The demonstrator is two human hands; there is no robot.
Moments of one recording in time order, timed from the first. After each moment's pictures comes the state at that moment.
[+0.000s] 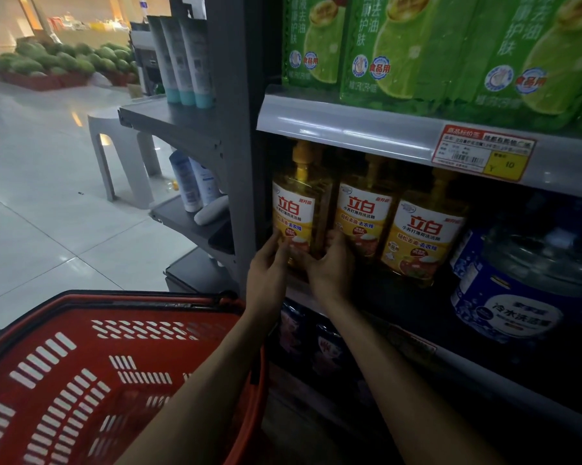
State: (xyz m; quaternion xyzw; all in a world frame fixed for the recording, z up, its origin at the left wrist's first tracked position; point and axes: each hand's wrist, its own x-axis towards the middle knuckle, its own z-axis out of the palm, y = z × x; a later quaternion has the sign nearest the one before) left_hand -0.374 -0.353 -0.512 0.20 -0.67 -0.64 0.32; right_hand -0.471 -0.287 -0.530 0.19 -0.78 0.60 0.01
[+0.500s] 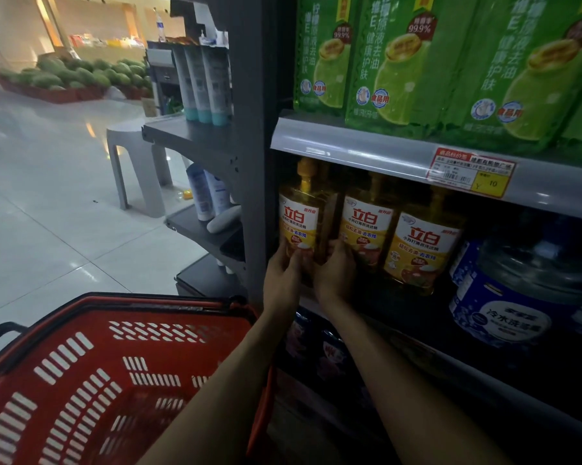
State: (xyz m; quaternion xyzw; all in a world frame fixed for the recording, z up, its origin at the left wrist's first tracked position) left_hand -0.378 -0.342 -0.504 0.21 -0.66 -0.65 0.31; right_hand -0.459 -0.288 -0.515 0.18 -0.82 0.54 0.03
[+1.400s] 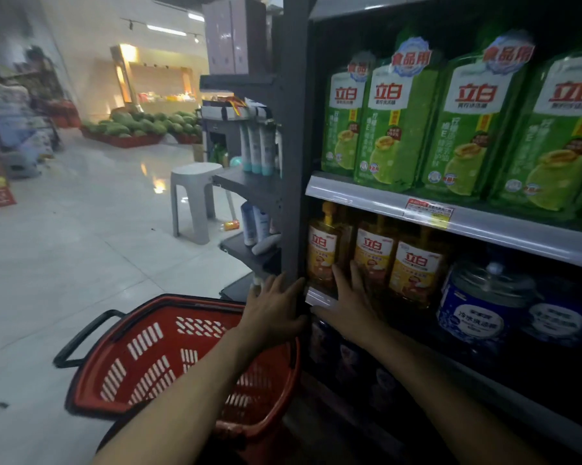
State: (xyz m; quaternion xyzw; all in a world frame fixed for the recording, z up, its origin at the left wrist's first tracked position) left_hand -0.220 -0.324 -0.431 0.21 -0.97 -0.07 0.09; right_hand -0.355 -0.186 -0.438 0.41 -0.88 0.24 0.00
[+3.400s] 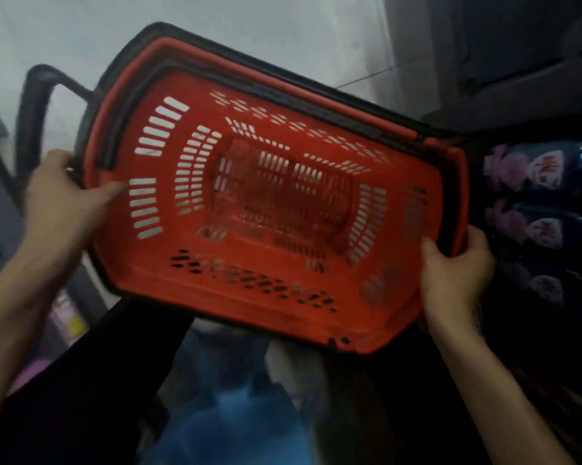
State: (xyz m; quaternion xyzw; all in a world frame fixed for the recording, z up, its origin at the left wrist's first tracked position) left_hand 0.164 -0.448 -0.593 0.81 -0.47 -0.34 0.05; right_hand -0.255 -0.266 -0.586 0.16 -0.94 0.20 -0.23
